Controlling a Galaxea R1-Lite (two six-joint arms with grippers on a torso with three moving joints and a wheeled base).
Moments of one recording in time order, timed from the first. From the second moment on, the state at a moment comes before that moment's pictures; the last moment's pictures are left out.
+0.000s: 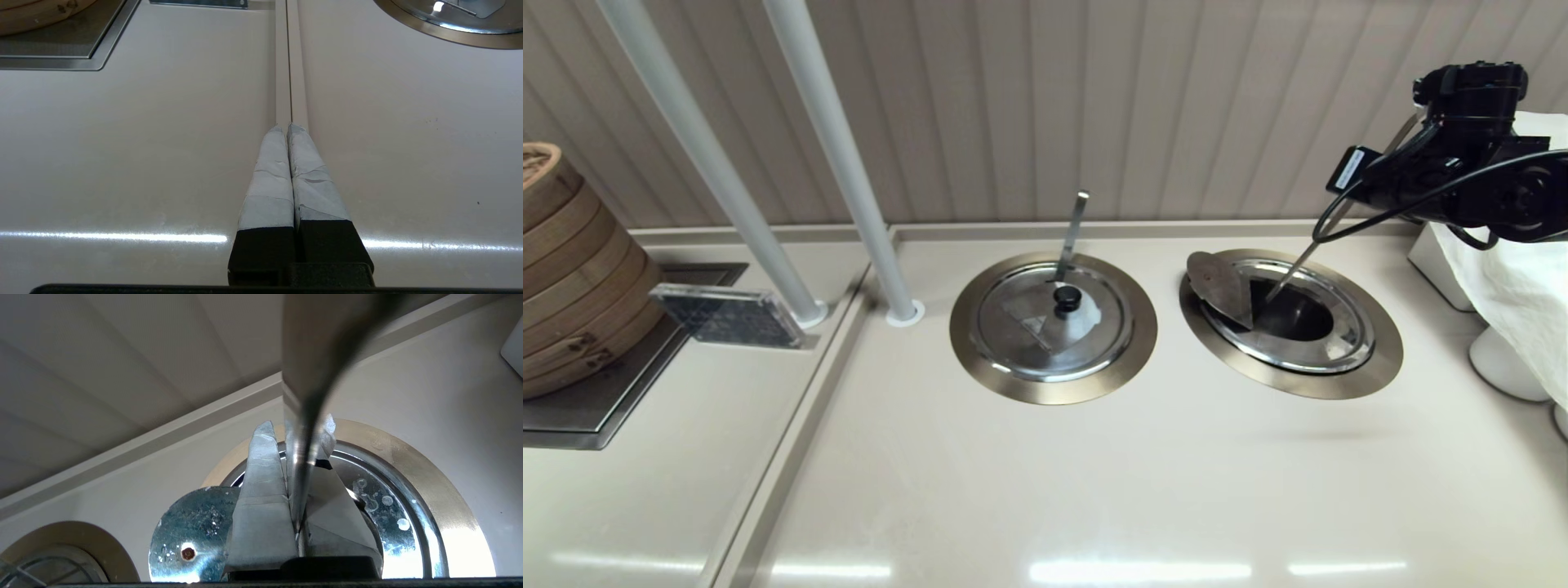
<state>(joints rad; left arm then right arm) 0.01 0.00 0.00 0.00 0.00 0.00 0.01 1.94 -1.66 -0.09 -0.19 0.35</state>
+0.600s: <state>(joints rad) 0.01 0.00 0.00 0.00 0.00 0.00 -0.01 1.94 -1.60 -0.04 -0.17 0.14</state>
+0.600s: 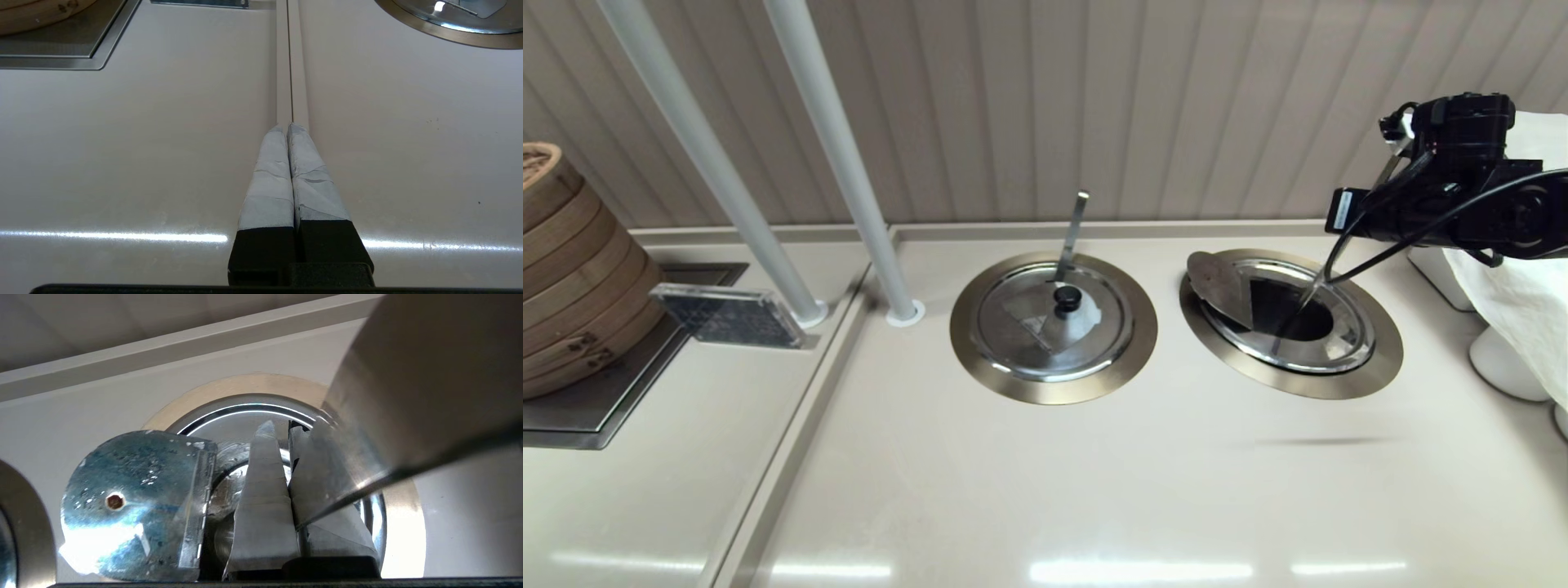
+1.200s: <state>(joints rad) 0.01 0.00 0.00 0.00 0.00 0.00 0.00 1.99 -1.66 -0.12 -0.21 0.26</state>
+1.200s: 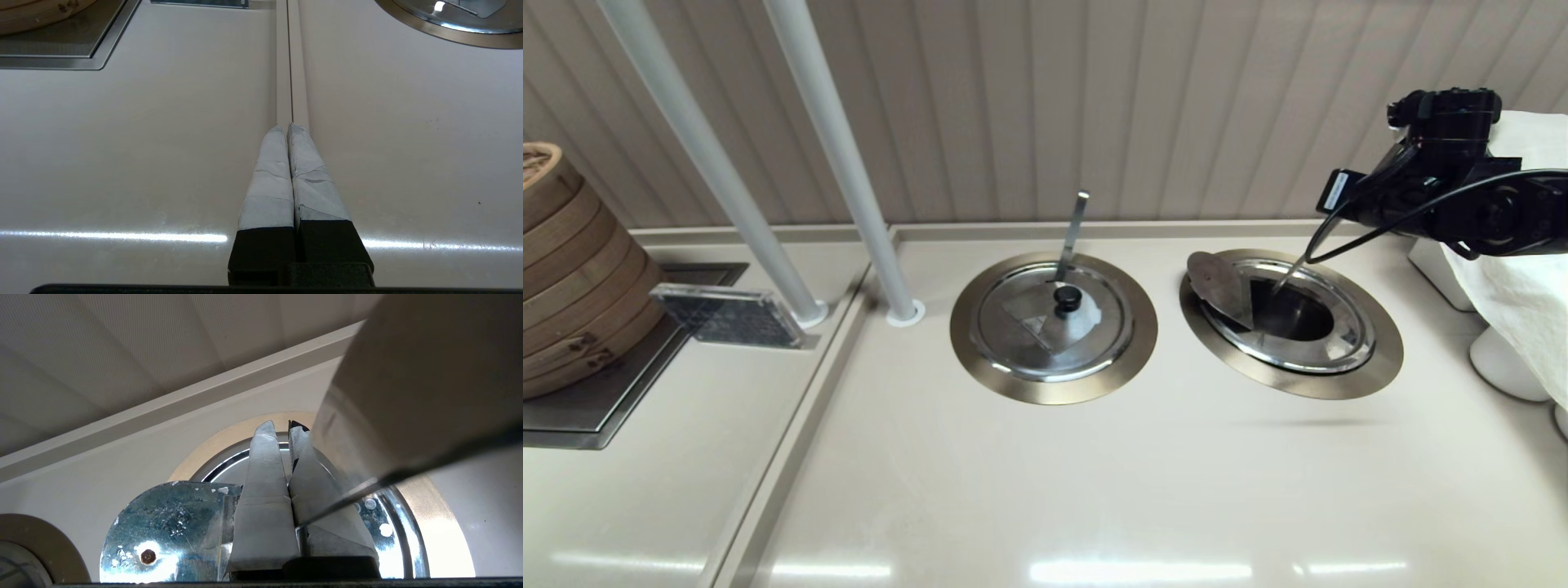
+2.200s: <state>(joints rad) 0.01 0.00 0.00 0.00 0.00 0.00 -0.02 2.03 -1.66 -0.11 -0.18 0.21</state>
